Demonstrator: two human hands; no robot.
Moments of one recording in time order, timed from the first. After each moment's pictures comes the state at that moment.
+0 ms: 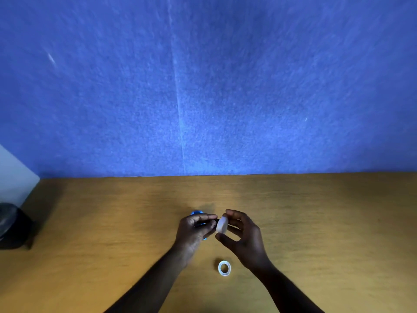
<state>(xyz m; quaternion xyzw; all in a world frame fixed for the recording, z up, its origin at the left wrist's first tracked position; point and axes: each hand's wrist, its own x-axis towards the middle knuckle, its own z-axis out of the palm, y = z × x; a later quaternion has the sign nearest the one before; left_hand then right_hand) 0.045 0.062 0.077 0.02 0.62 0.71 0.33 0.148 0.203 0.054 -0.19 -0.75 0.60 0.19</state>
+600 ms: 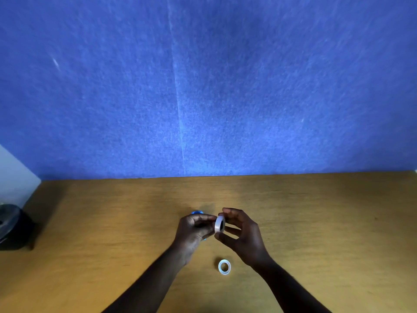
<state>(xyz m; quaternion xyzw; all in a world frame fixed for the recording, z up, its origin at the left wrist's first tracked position) 0.049 0.056 0.088 0.03 0.62 0.70 0.34 0.149 0.203 0.064 -0.17 -0.77 0.59 0.16</state>
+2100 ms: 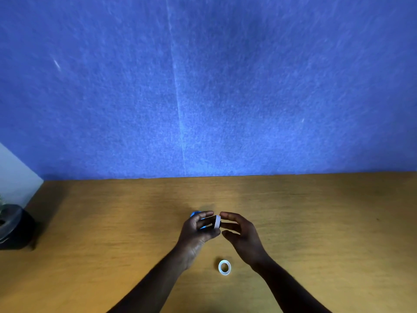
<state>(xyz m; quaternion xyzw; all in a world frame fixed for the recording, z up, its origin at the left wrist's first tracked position) 0.052 0.059 0.072 0.04 0.67 0.66 0.35 0.149 0.207 0.065 -0.20 -0.75 0.62 0.10</state>
